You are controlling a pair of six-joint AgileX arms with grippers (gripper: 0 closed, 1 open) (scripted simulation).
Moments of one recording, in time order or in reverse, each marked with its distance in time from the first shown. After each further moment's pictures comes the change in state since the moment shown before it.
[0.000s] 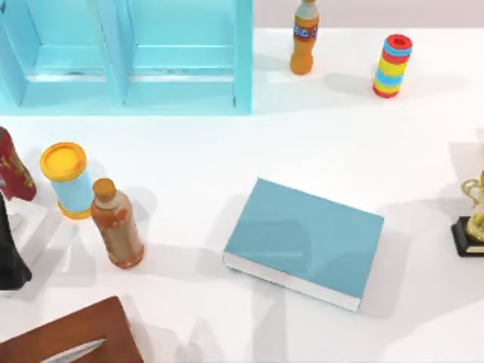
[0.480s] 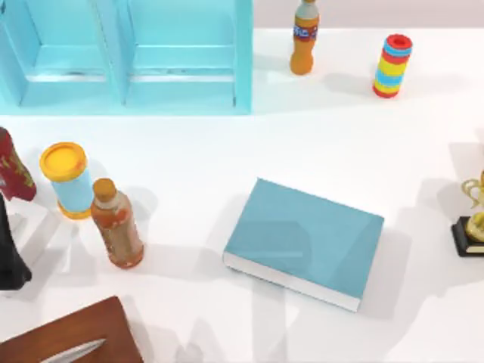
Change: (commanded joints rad) left arm 0.000 0.000 0.000 0.000 0.000 0.000; right arm -0.029 0.181 0.154 -0.113 -0.013 -0.033
